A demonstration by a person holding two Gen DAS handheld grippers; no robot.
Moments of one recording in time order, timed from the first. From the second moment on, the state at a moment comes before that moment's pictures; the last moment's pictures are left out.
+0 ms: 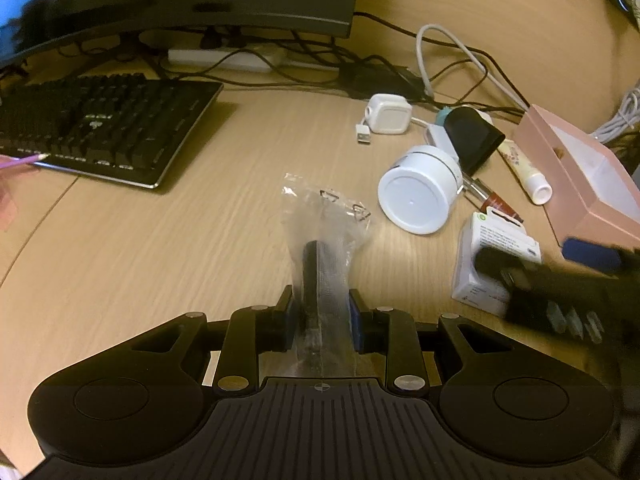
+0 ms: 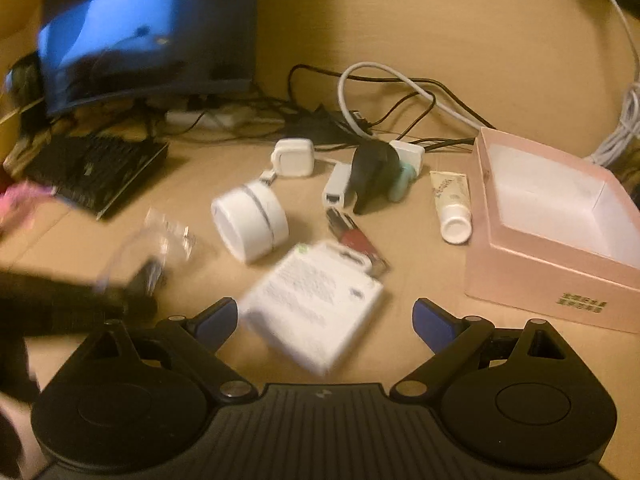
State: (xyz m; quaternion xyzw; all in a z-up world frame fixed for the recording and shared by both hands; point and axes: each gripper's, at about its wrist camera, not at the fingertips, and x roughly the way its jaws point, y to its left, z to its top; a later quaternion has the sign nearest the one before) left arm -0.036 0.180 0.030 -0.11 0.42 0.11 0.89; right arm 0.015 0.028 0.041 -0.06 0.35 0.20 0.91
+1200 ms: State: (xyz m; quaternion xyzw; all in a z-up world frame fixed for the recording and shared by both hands) left arm -0.062 0.095 0.079 -0.08 0.38 -0.16 0.91; right arm -0.027 -0.130 0.084 -0.07 0.33 0.14 0.93
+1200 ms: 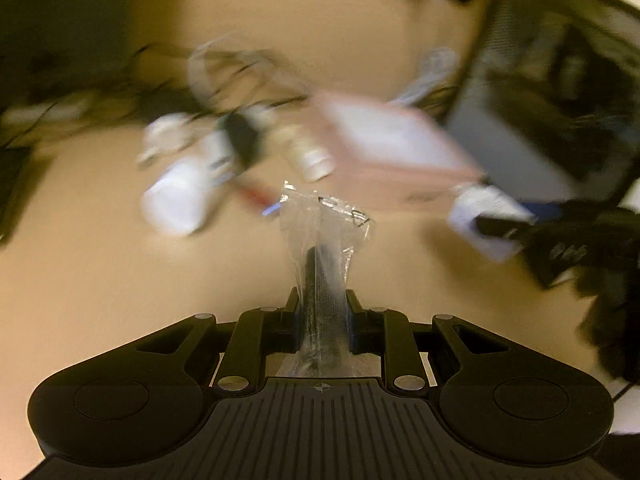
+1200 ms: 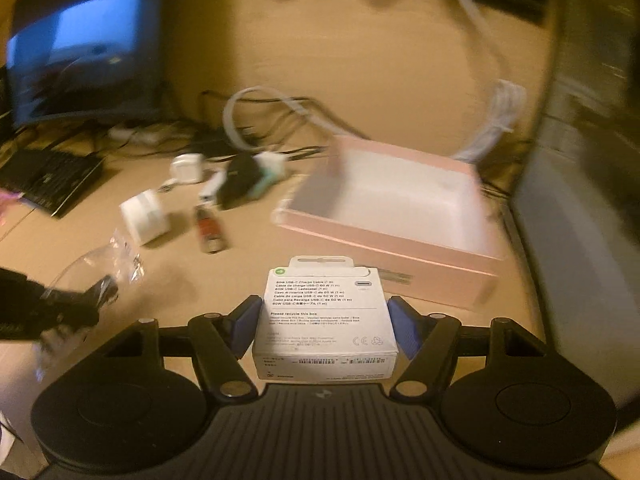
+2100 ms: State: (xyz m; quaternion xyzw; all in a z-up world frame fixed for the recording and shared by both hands) left arm 0.035 0.073 0.092 -0.12 0.33 -0.17 0.92; right arm -0.042 -0.183 0.102 -0.04 0.31 0.08 0.95
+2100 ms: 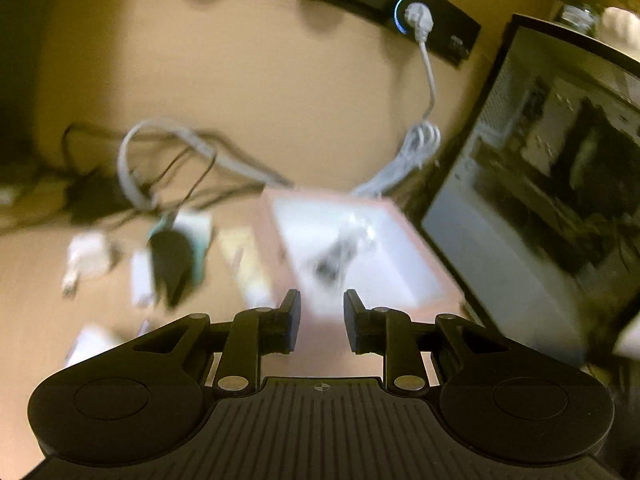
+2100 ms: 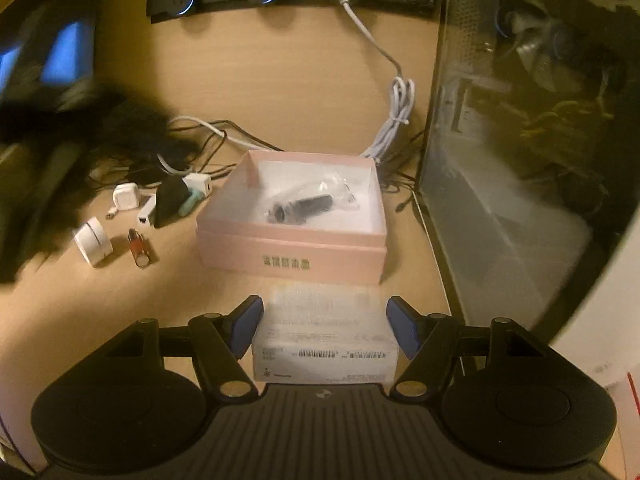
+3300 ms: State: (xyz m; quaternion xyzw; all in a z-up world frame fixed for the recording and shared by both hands) left arm -0.045 0.115 0.043 -0.17 0.43 -0.10 0.88; right arm -0.002 -0.188 0.129 -0.01 0.35 0.12 0.93
